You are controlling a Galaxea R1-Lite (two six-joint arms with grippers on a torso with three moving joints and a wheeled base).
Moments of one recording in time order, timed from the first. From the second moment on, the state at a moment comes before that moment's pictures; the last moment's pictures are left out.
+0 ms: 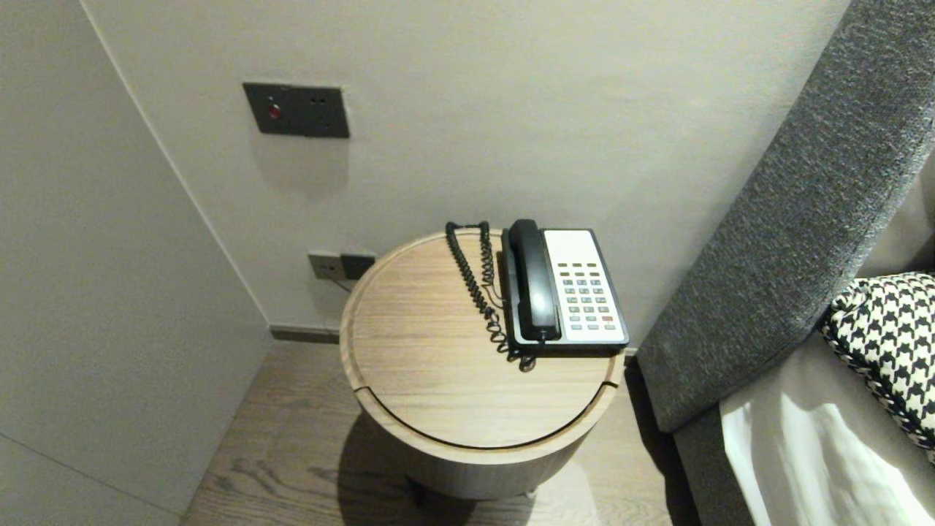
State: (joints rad) left arm 0.01 0.00 0.00 -0.01 0.01 0.03; right arm -0.01 0.00 0.00 -0.10 -0.02 0.01
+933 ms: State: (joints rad) left arm 0.01 0.00 0.00 -0.01 0.01 0.03; right arm -0.01 0.00 0.00 -0.10 -0.02 0.01
